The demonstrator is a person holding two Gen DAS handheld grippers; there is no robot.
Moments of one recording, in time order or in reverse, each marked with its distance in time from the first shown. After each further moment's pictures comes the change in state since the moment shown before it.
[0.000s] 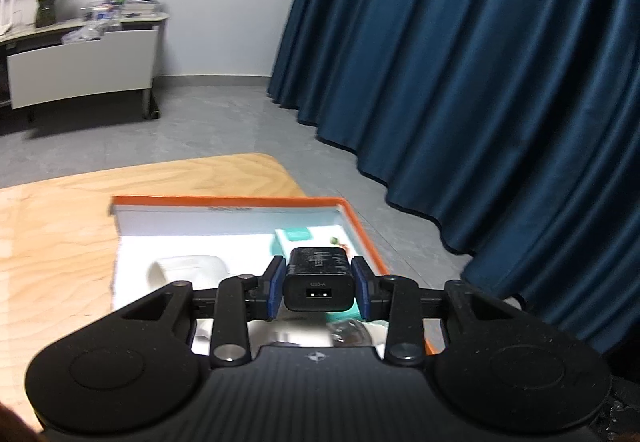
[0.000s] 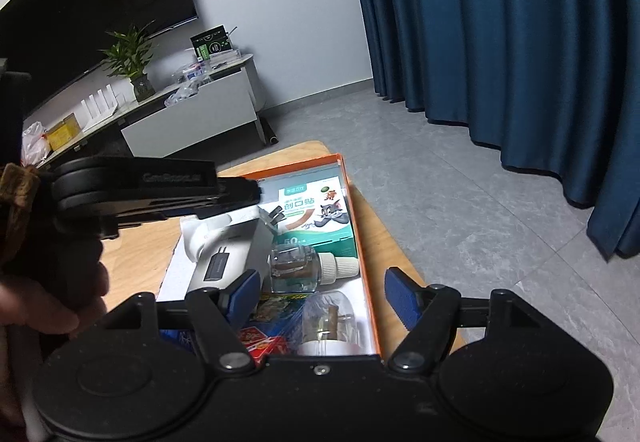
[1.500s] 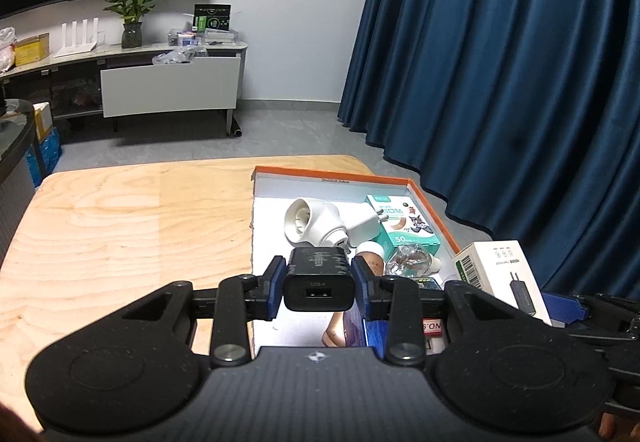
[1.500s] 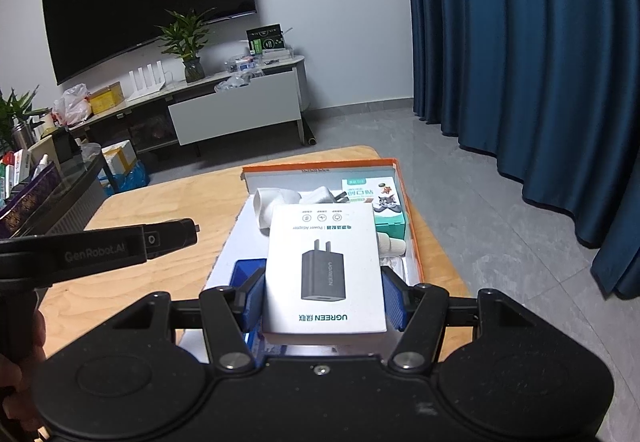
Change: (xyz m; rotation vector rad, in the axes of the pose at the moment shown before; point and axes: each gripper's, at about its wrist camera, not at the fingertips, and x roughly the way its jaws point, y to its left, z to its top) left arm -0.110 0.013 -0.056 -0.033 -0.093 0.216; right arm -0.052 0.044 -0.031 -0.155 -0.018 0.051
